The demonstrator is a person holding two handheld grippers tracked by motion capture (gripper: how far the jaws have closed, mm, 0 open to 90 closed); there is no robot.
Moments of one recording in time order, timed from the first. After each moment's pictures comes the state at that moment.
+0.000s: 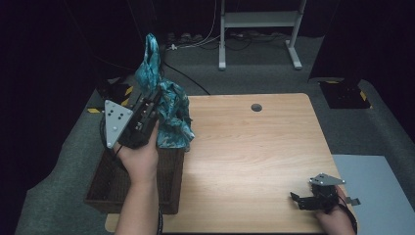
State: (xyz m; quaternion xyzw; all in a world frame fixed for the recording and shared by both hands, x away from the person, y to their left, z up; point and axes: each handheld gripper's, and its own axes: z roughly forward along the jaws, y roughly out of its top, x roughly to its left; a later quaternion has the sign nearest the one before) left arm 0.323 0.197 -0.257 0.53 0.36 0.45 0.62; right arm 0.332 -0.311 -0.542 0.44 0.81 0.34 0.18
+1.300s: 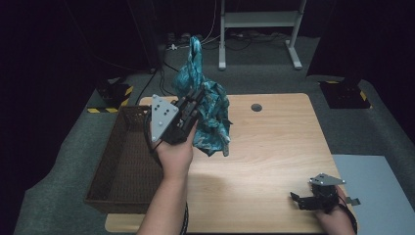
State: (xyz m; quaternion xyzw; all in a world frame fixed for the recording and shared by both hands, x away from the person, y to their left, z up) left arm 0.341 0.124 -0.261 0.56 0.32 0.40 0.65; right arm 0.332 -0.311 -0.542 0.44 0.81 0.34 0.18
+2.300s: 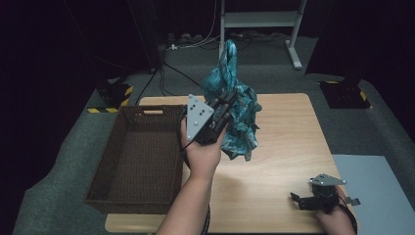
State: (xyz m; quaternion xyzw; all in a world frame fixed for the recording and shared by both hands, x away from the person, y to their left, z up) left arm 0.350 0.064 -0.268 0.58 0.30 0.36 0.67; right arm 0.331 -0.312 -0.542 0.44 0.81 0.34 0.18
